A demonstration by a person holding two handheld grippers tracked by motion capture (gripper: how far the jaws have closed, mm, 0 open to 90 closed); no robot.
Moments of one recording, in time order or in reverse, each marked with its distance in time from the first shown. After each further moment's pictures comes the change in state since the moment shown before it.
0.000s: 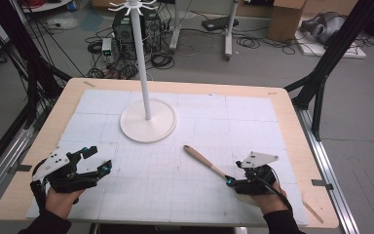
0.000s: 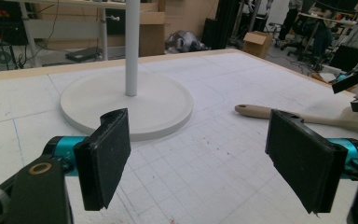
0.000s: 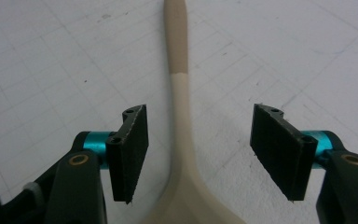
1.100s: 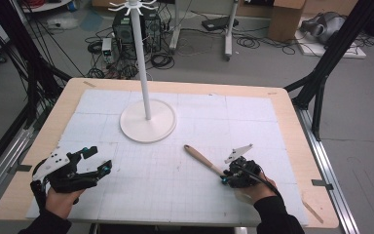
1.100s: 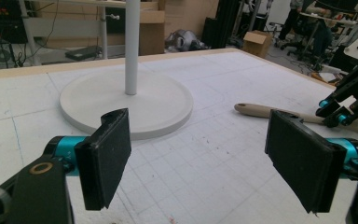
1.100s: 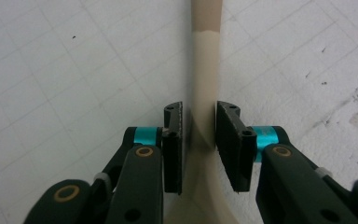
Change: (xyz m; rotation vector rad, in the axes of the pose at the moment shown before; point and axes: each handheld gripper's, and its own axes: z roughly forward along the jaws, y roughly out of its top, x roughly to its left) left arm 0.000 0.000 0.000 0.005 -0.003 -0.004; right arm -0.005 0.014 0.042 0.268 0.115 -0.019
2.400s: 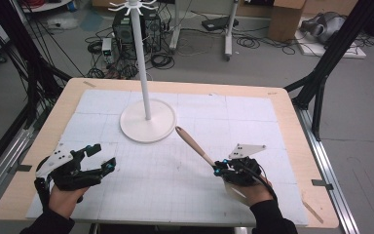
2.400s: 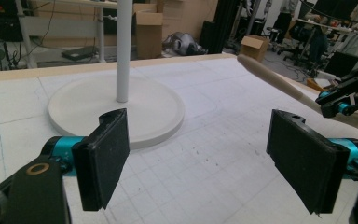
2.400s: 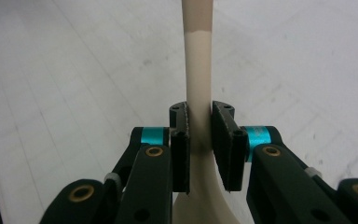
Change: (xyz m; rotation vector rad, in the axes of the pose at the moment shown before) left arm -0.010 0.015 0.009 -0.005 -0.010 -0.038; right arm 0.017 0.011 -0.024 -0.343 0.032 0.049
